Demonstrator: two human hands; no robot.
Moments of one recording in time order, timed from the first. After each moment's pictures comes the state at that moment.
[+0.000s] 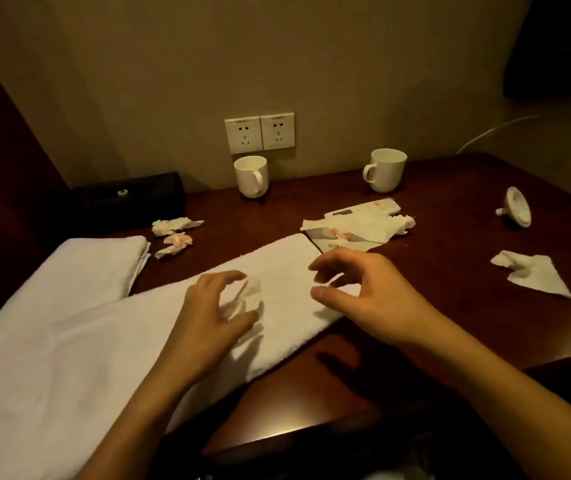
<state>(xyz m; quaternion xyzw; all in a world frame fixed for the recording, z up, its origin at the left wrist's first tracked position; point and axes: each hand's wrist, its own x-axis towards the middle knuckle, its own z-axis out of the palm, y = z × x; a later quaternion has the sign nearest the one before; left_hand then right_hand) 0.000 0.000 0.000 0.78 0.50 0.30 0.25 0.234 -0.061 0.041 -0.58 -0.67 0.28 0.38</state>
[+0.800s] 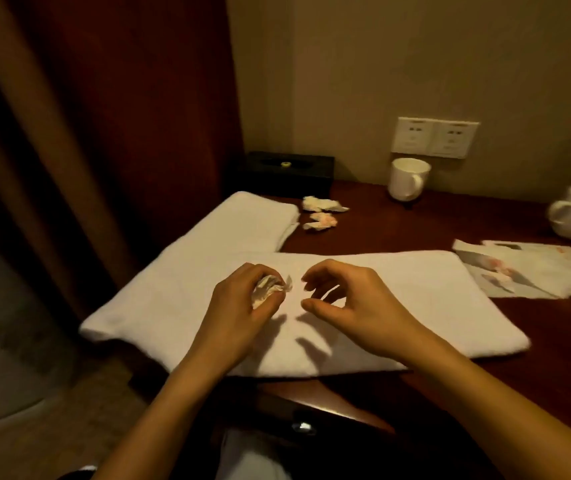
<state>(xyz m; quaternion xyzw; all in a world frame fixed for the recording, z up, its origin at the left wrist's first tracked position) -0.124 -0.056 0.014 0.68 0.58 0.41 0.15 0.065 -0.016 0.033 -0.41 -0.81 0.31 0.29</state>
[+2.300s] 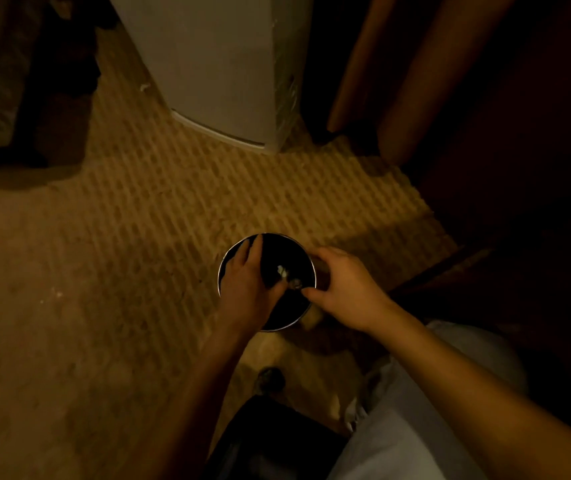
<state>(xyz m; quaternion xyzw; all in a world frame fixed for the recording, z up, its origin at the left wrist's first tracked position) -0.443 -0.291 -0.308 0.21 0.90 0.30 0.23 -0.358 -0.146 -0.270 -0.20 -0.89 0.40 -0.12</state>
